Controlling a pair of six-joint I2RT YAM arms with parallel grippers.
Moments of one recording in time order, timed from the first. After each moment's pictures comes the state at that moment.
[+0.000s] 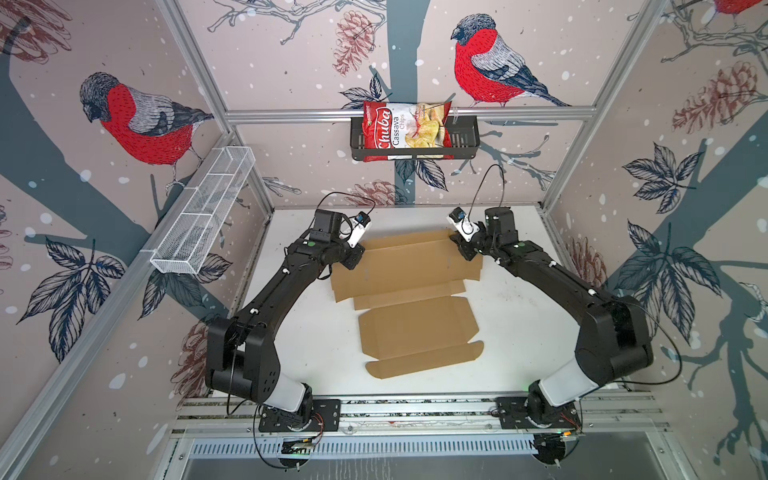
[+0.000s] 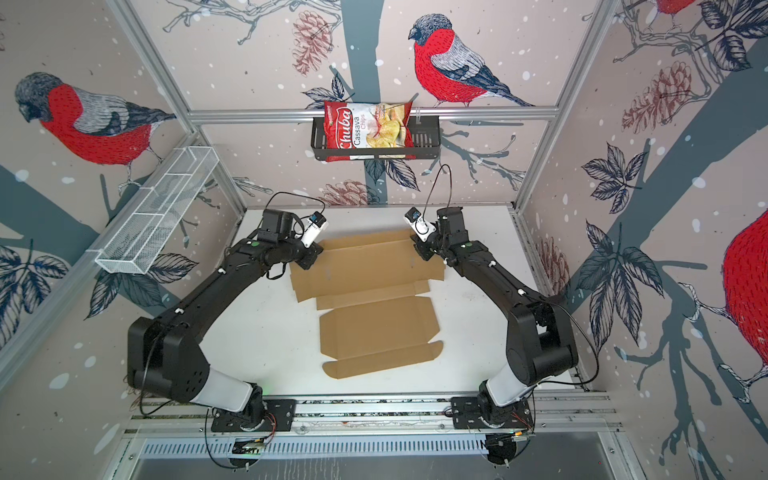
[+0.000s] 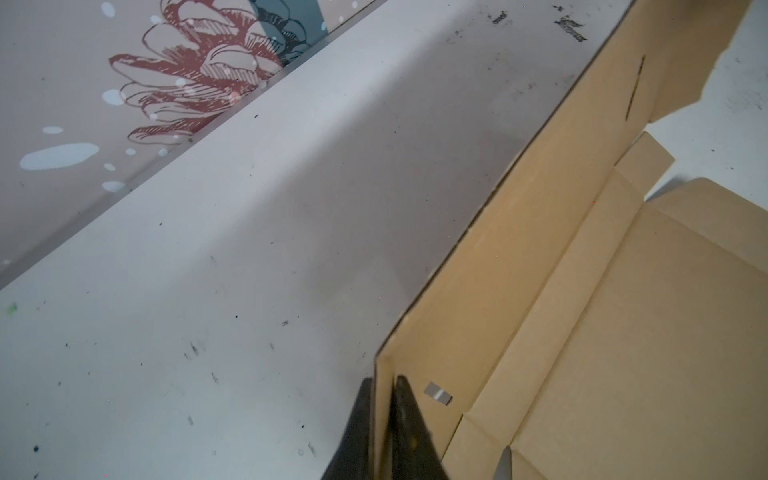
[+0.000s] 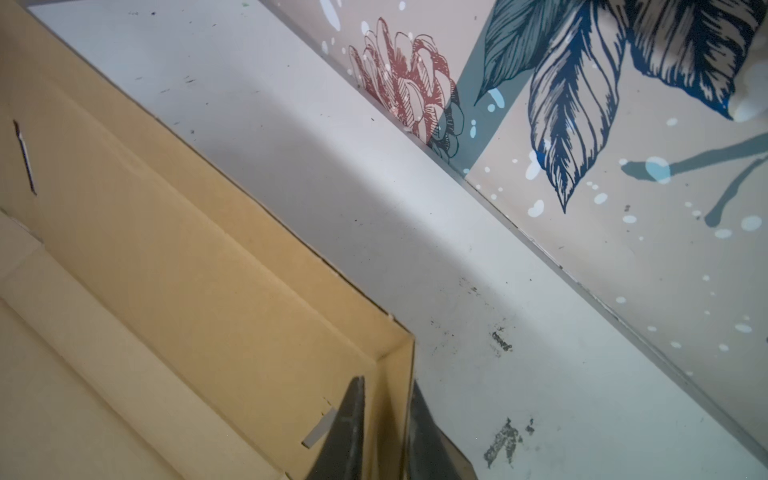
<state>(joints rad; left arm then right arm) -0.27 1.49 1.23 -0.54 0.24 0.35 0.39 1.57 1.16 -0.17 -0.26 -0.45</state>
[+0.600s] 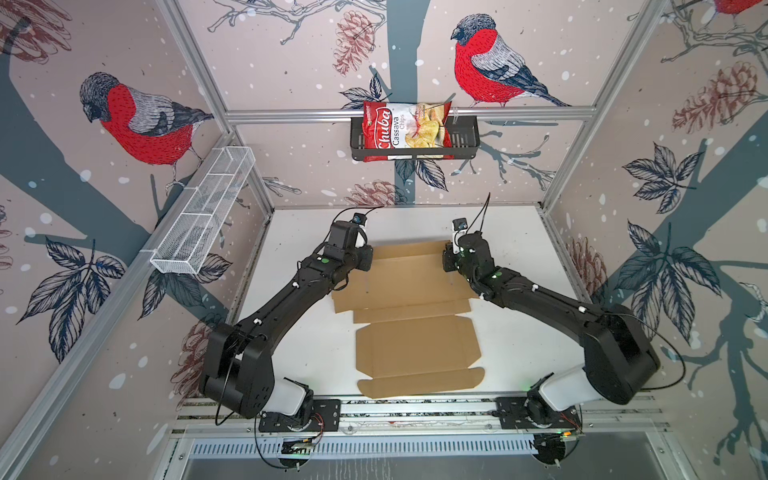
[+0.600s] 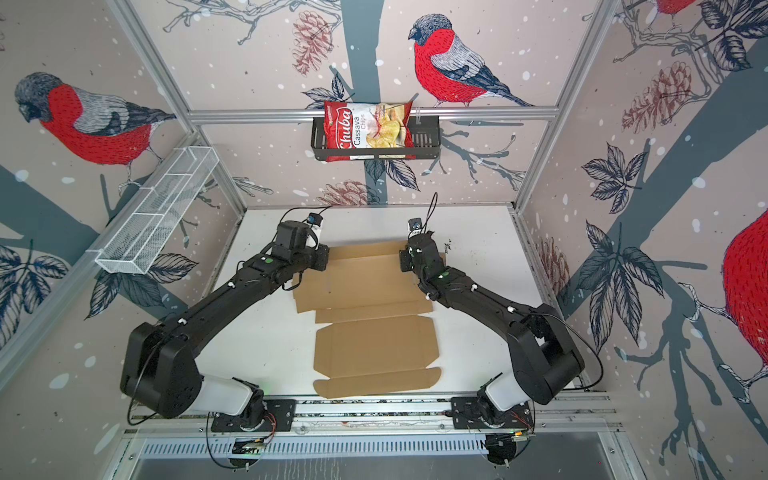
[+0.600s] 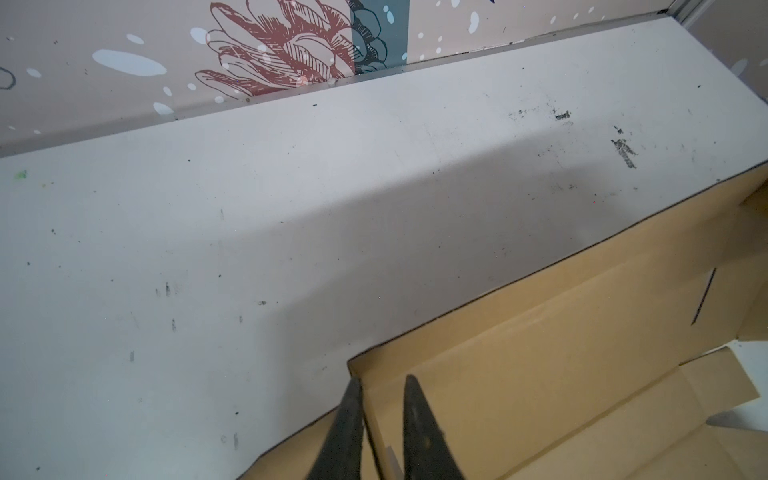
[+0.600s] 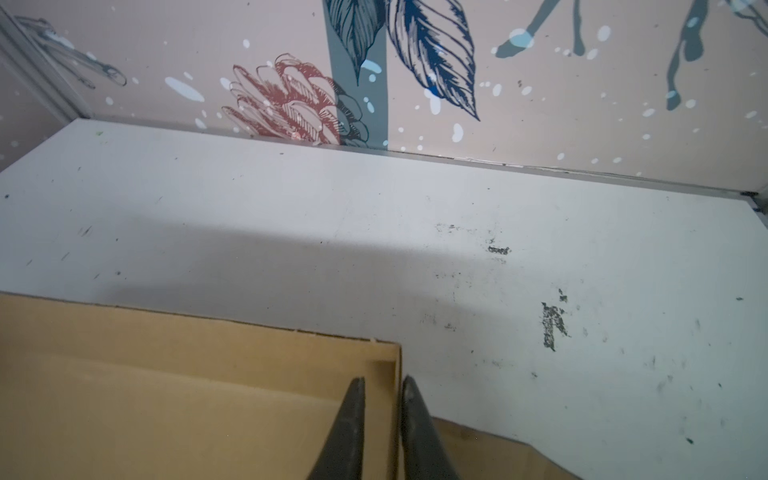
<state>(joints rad) -0.41 1.43 1.09 -0.33 0.00 -0.12 0.64 1.49 0.93 0.09 0.31 0.17</state>
